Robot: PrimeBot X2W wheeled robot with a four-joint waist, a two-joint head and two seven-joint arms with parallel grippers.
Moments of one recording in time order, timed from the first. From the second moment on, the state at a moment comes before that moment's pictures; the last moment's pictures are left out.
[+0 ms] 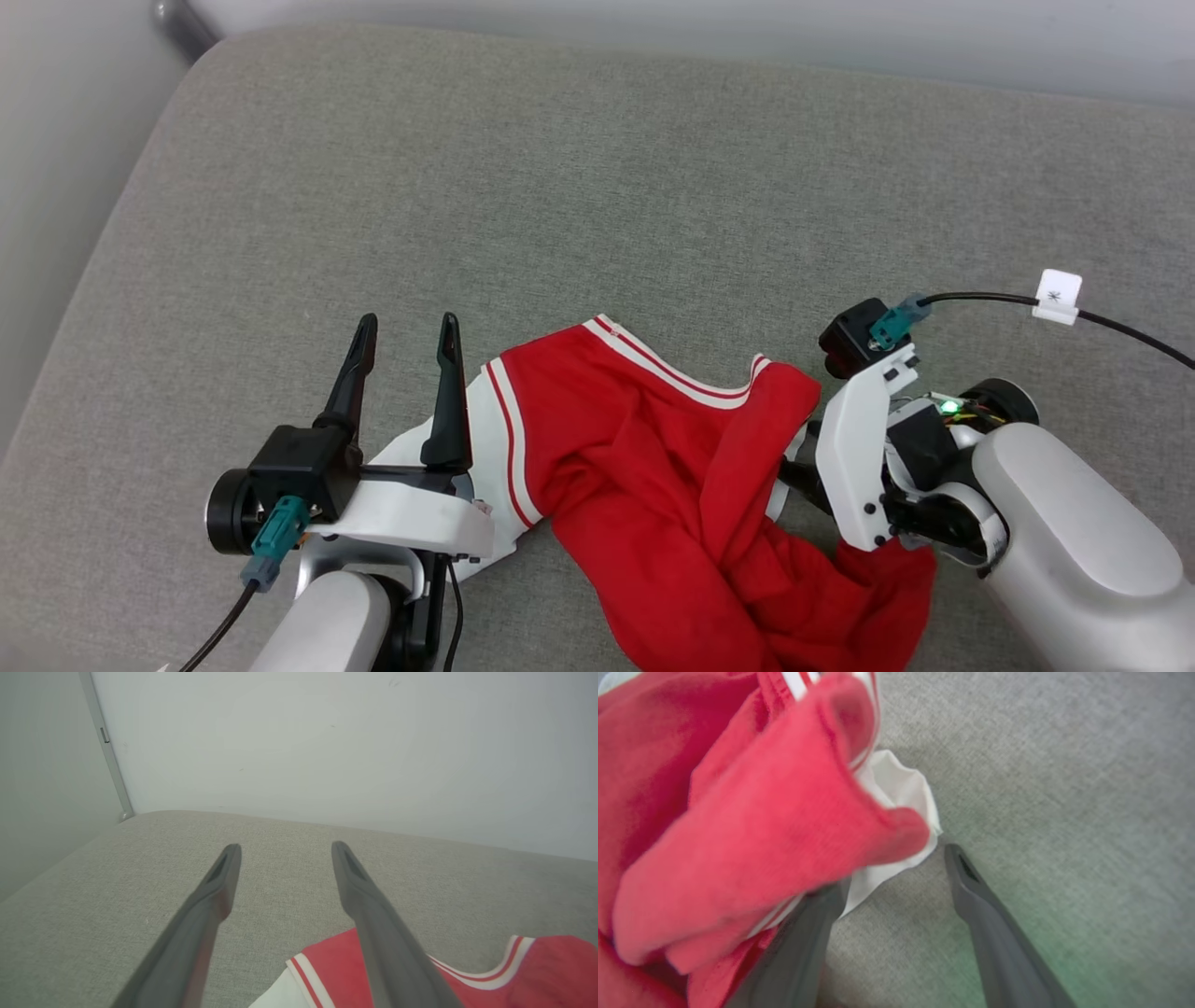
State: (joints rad) left arm -0.23 0.24 -0.39 0.02 -0.43 0.27 -0.26; right arm -0.57 -0.34 0.63 0.37 0.67 0.13 0.73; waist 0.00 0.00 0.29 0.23
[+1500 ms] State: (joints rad) left arm -0.14 0.33 -0.29 0.06 -0.47 0.27 -0.21; right arm -0.24 -0.33 -0.16 0.39 0.41 0.13 0.38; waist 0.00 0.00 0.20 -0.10
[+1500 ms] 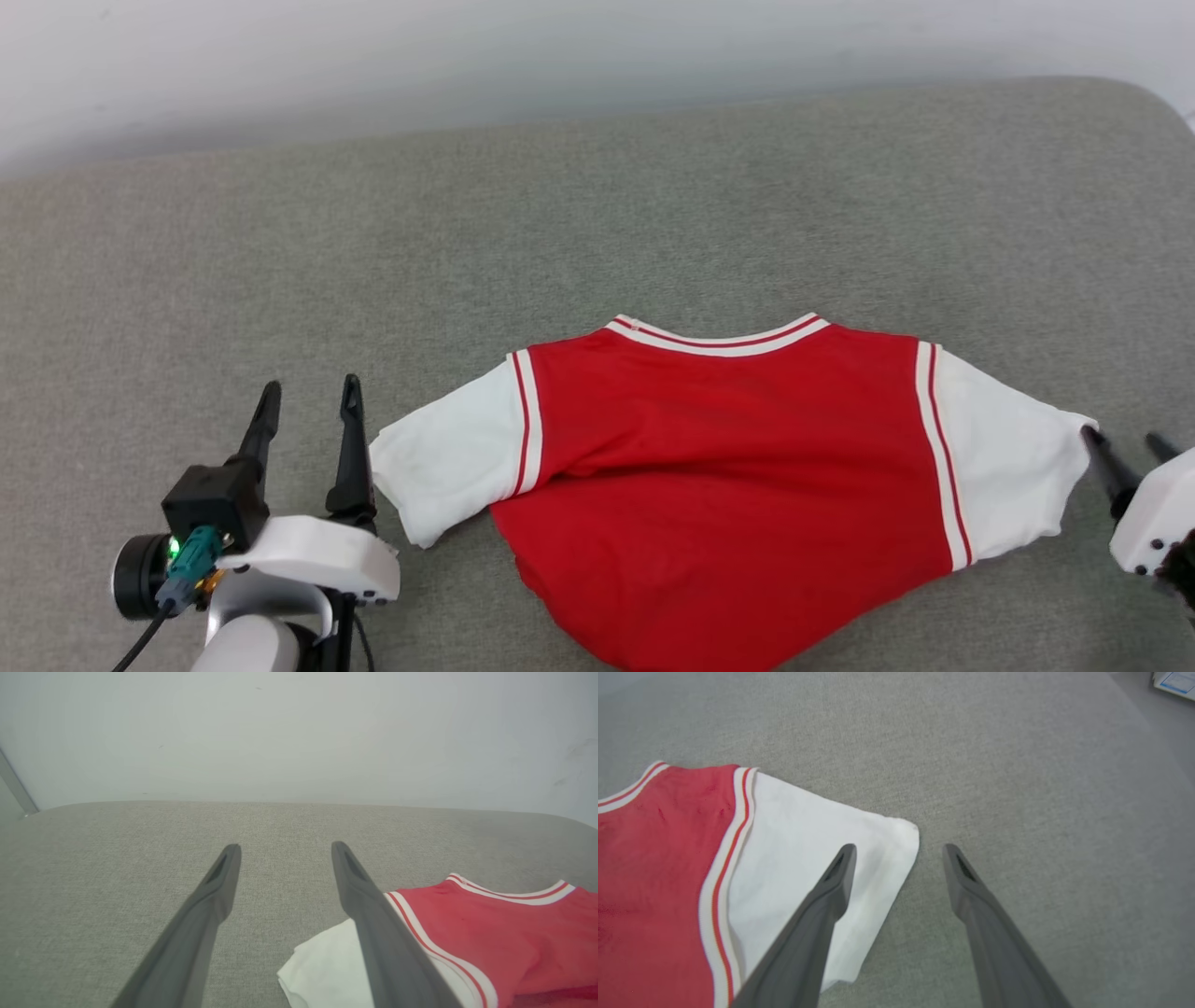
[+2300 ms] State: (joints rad) left arm -0.10 0.46 -0.26 0.10 -0.61 0.20 0.05; right arm -0.01 -0.19 0.03 -0.10 0.22 0.13 0.02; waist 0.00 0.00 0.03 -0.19
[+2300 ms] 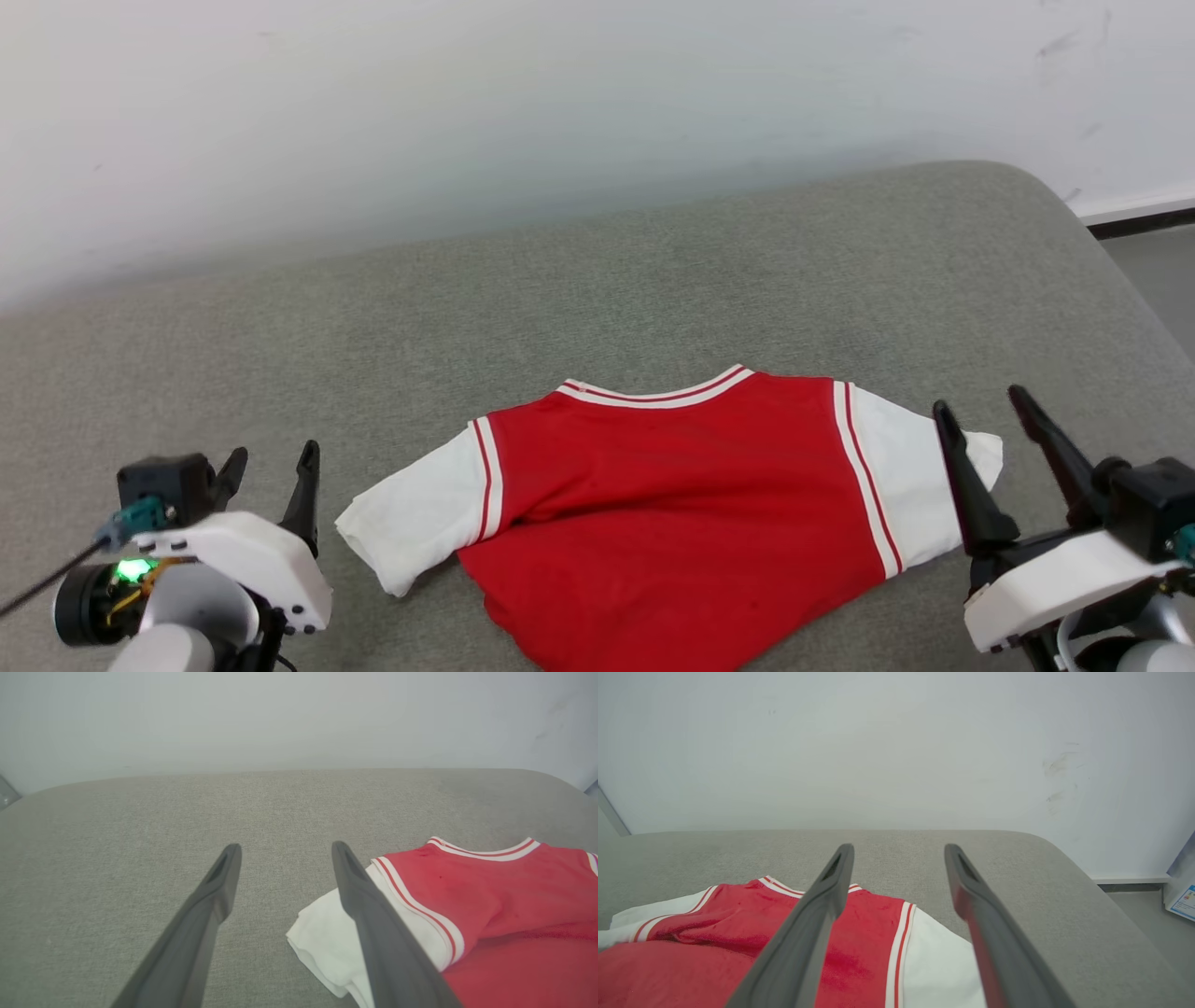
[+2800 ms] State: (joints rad) left arm -0.35 0.63 -0.42 0.19 -0.70 0.05 0.69; right arm -0.01 -0.16 0.07 -0.13 0.23 0.13 0.03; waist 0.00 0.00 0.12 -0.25
